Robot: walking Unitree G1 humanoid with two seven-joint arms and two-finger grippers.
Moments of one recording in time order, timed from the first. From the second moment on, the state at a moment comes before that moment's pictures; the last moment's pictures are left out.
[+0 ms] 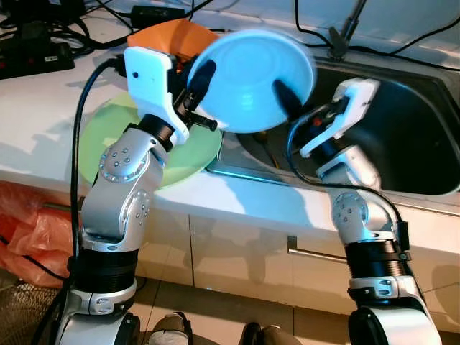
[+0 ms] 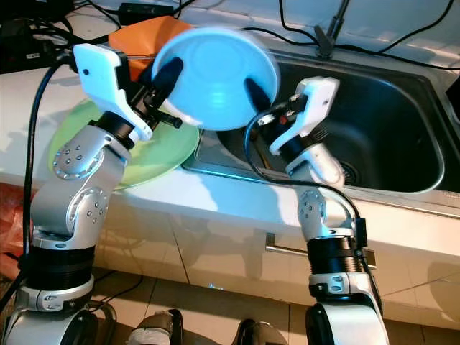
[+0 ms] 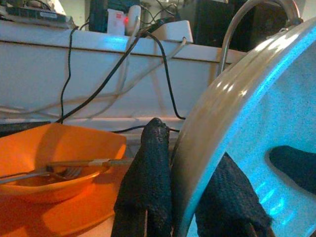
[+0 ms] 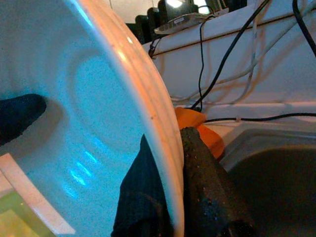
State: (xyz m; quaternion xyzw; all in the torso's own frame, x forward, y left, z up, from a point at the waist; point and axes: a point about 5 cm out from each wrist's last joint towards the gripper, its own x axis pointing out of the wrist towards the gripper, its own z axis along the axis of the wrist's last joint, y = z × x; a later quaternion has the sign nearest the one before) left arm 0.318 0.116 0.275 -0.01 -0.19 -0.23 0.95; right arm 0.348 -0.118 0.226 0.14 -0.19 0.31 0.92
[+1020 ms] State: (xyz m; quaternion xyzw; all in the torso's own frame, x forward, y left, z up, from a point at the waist) left arm 0.315 0.114 0.279 0.01 -0.20 -0.24 0.95; right arm 0.371 -0.189 0.218 0.16 -0.19 0.02 0.97
